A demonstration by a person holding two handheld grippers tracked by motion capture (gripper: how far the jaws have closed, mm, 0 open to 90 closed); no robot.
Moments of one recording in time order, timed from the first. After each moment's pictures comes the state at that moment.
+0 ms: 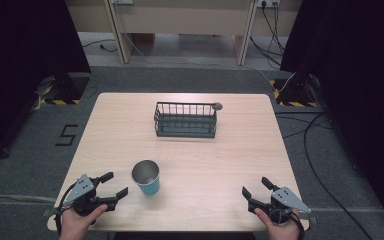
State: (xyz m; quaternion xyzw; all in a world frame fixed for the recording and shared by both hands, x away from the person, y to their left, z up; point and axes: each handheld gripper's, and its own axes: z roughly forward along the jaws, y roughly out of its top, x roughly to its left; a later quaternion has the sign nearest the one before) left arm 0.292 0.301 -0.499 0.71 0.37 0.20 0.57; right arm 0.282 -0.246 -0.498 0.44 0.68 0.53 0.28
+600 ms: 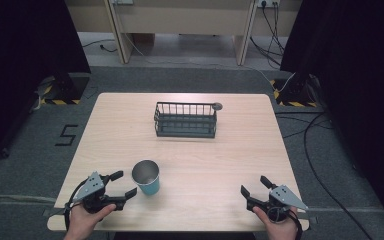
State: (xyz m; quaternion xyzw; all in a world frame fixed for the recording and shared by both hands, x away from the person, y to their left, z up) left arm 0.303 0.278 -0.495 0.73 0.34 0.18 0.57; right arm 0.288 -0.243 -0.500 0.44 0.68 0.52 0.28
